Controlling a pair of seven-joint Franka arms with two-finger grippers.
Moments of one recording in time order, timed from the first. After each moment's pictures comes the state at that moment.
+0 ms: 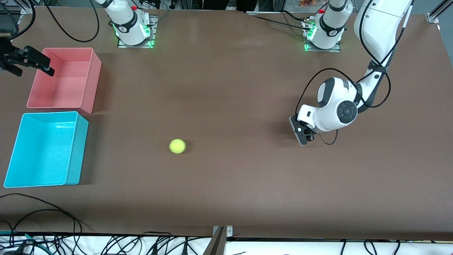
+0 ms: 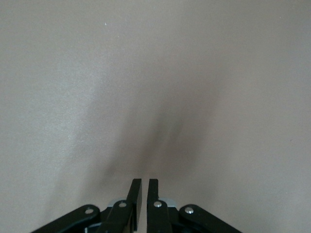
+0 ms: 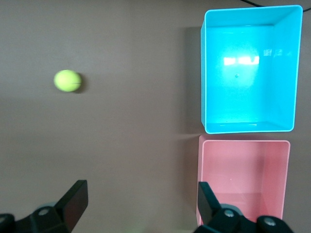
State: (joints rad) left arm -0.09 0.49 -0.19 -1.99 -0.15 2.36 1.00; right arm -0.02 -0.06 -0.01 -1.60 0.02 1.53 -0.03
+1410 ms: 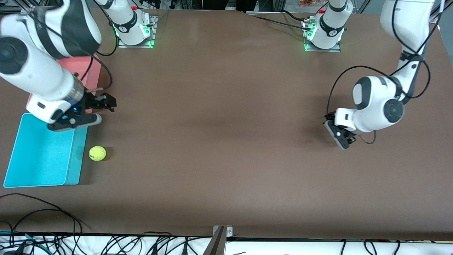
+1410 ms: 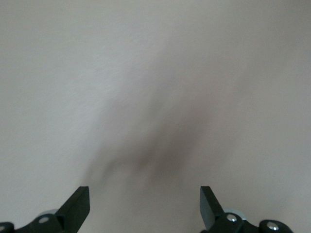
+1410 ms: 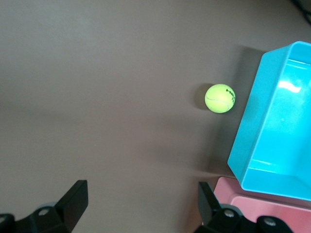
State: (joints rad) left arm -0.01 0.38 -0.04 -2.04 -0.15 2.31 1.04; right arm 0.19 0.22 0.02 -1.60 -0.09 1.73 -0.03
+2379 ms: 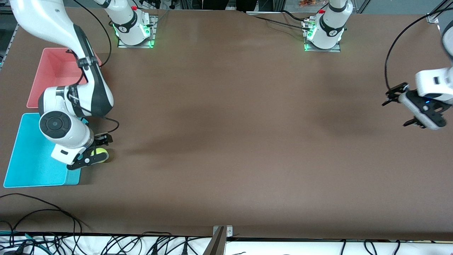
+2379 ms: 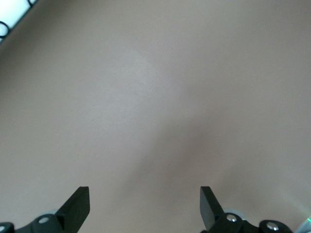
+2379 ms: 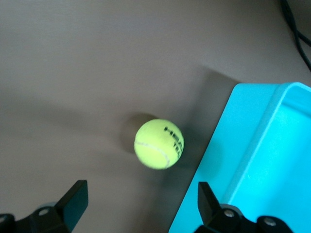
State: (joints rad) left arm 0.01 0.08 0.11 -1.75 -0.08 1.81 0.99; right arm 0.09 0.55 -0.01 -1.61 -0.31 2.09 -0.16
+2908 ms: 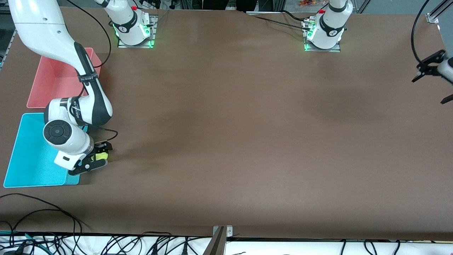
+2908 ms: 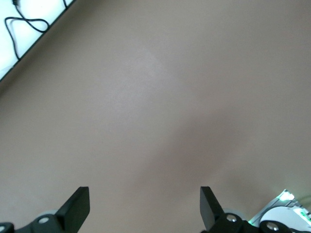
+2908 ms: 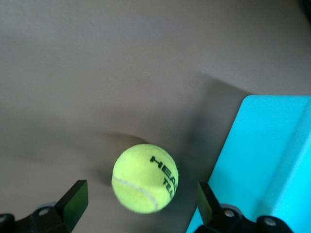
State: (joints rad) left arm 0.01 0.04 0.10 -1.49 -0.01 1.53 0.89; right arm 0.04 0.65 -0.02 -1.63 -0.31 2.27 -0.17
